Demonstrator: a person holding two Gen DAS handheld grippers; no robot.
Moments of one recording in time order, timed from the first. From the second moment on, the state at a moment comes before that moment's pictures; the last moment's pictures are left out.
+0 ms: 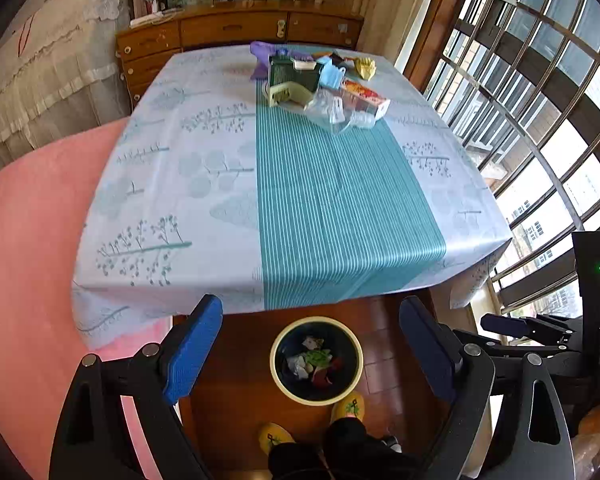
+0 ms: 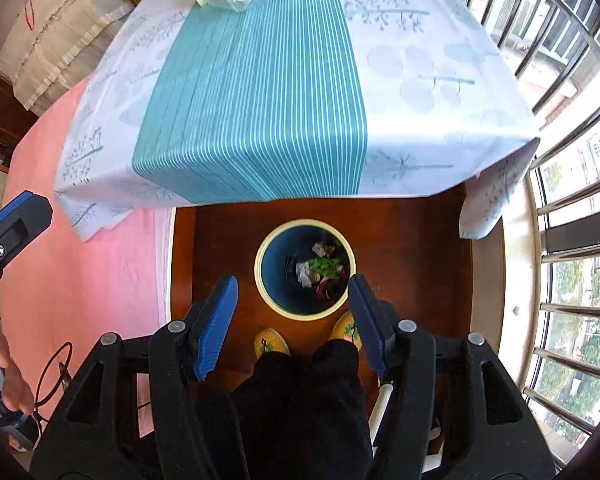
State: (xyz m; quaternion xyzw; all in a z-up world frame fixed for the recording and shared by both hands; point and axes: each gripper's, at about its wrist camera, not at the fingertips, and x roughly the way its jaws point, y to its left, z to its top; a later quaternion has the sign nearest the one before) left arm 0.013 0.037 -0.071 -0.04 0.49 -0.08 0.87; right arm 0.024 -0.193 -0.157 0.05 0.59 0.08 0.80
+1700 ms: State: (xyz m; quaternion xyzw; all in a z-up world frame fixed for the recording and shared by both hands) left arm 0.415 0.082 -0.109 0.15 0.40 -0.26 0.87; right arm 0.330 -0.155 -0.168 0.30 0.52 -0.05 0.80
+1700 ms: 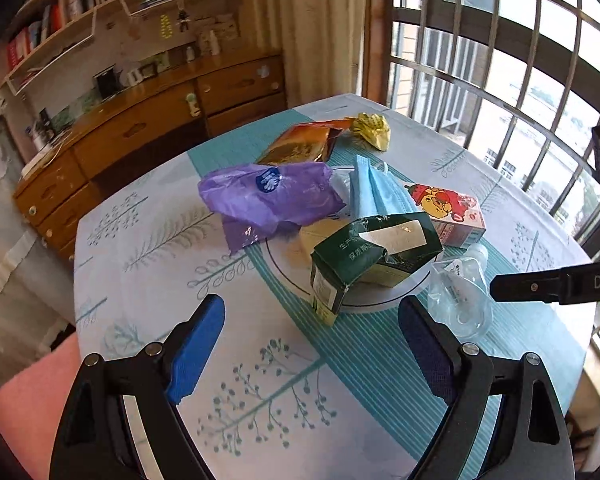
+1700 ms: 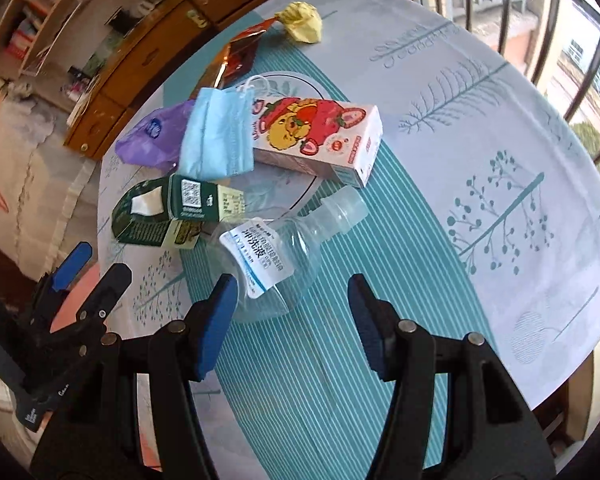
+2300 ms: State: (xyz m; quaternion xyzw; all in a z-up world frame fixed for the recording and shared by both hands) left arm 0.460 0.045 -0.134 0.19 0.36 -0.42 0.81; right arm 0.374 -0.127 -0.209 0.32 0.51 -0.11 0.79
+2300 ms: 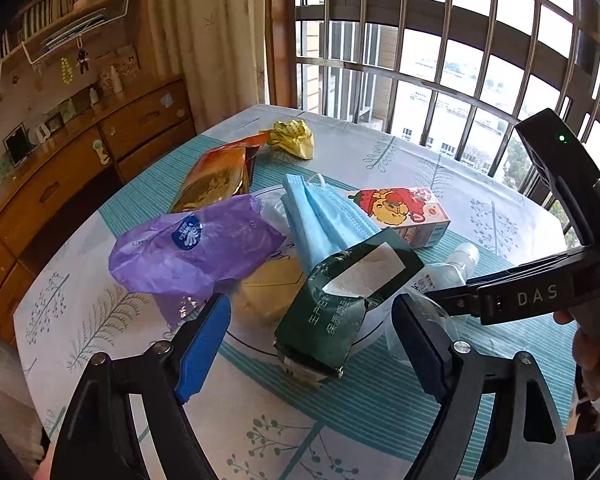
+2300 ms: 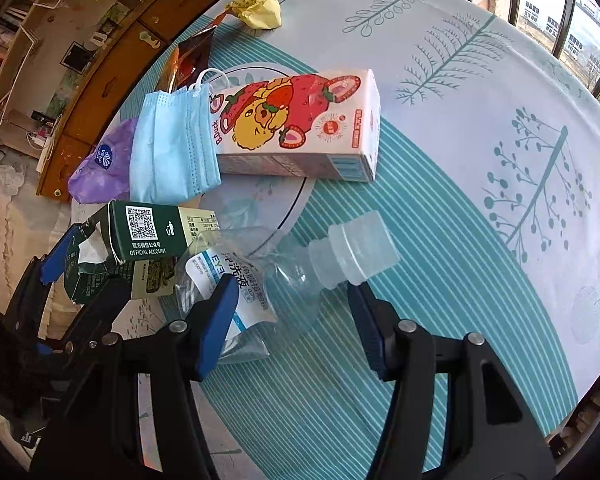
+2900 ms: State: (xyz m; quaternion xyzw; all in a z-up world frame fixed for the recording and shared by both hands) left arm 0.451 0.042 -0.127 0.15 0.41 -0.42 0.80; right arm 0.372 -0.135 -0.196 0.31 0.50 -0.11 0.80
